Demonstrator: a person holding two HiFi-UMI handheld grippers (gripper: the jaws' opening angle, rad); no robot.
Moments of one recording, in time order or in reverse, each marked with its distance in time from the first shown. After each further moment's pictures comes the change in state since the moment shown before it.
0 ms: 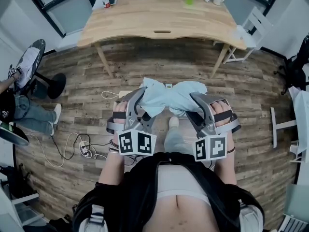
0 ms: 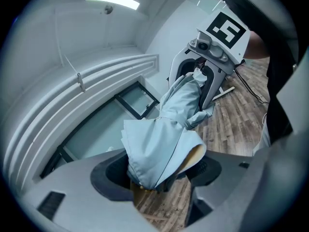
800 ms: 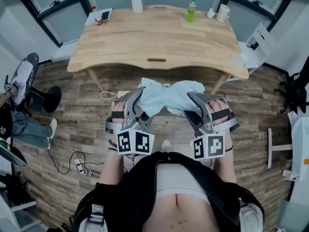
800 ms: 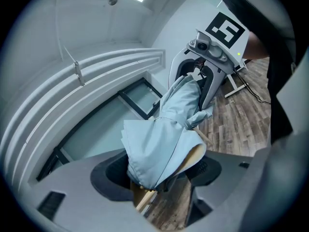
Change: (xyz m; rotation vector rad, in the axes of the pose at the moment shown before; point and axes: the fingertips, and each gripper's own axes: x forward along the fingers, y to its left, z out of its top) left arm 0.198 0.124 0.006 -0.022 -0.002 0.041; right arm 0.160 -0.146 -0.098 -0.041 -0.023 0.001
